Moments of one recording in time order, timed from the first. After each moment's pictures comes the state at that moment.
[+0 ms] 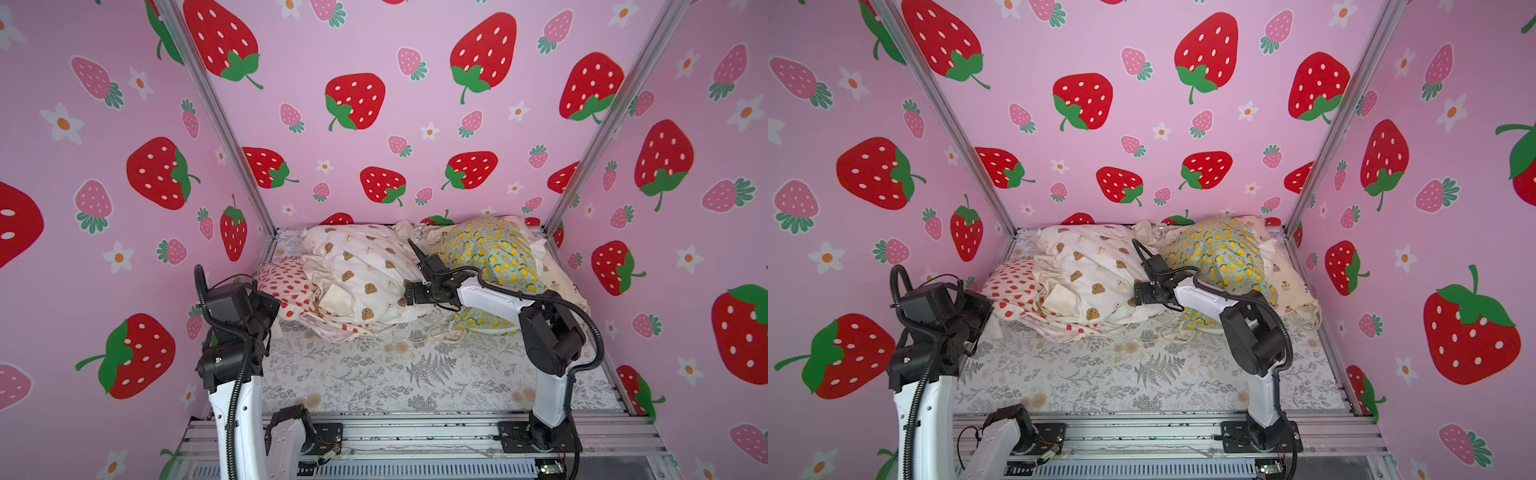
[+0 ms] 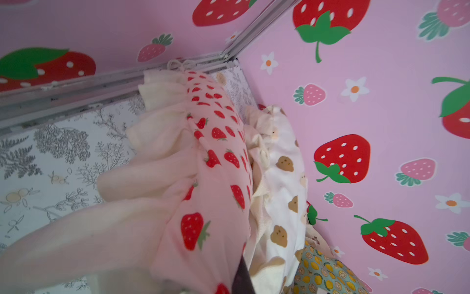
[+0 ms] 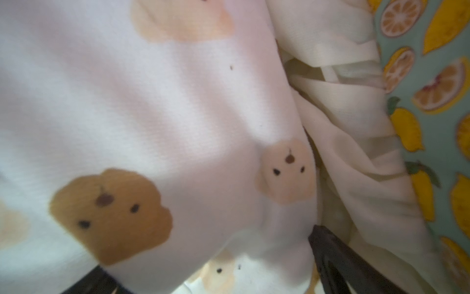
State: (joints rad) left arm 0.33 0.81 1.13 -0.89 0.07 -0.85; right arm 0.76 1.92 1.38 -0.42 0.05 0.47
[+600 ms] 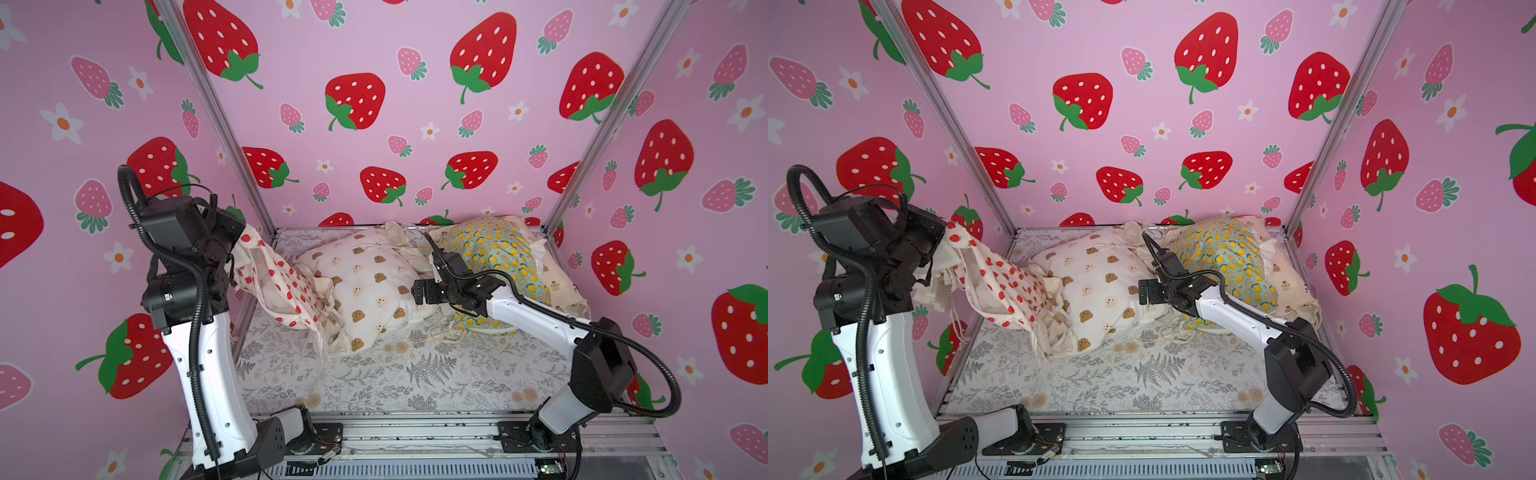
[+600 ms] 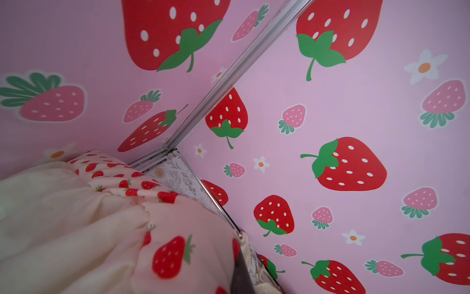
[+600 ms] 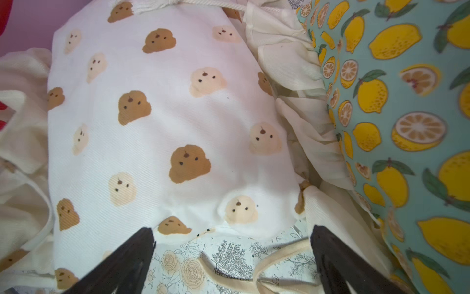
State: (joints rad) left arm 0.27 1.29 1.96 -0.93 0.00 -0.78; right arm 0.79 1.60 1.24 -0.44 0.06 0.47
